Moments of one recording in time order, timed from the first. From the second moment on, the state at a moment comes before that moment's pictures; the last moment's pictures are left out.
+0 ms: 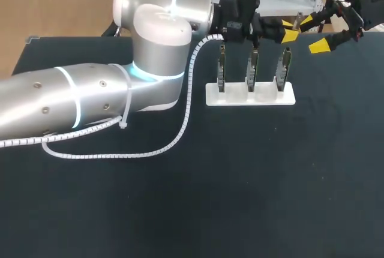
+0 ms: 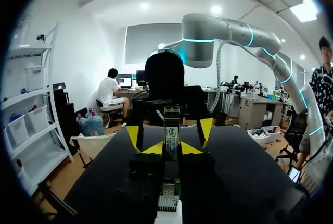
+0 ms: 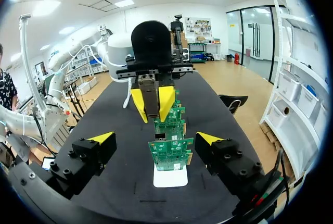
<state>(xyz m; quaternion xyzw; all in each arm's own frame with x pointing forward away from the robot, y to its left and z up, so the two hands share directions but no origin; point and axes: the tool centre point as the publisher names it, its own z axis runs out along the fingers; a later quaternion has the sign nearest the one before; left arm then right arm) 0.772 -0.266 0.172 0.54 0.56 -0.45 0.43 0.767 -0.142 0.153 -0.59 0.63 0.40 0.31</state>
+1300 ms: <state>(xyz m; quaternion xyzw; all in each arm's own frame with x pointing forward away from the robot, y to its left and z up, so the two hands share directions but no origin) 0.776 -0.266 0.167 0.54 0.56 -0.47 0.42 0.767 -0.142 0.153 -0.59 0.63 0.40 0.31</state>
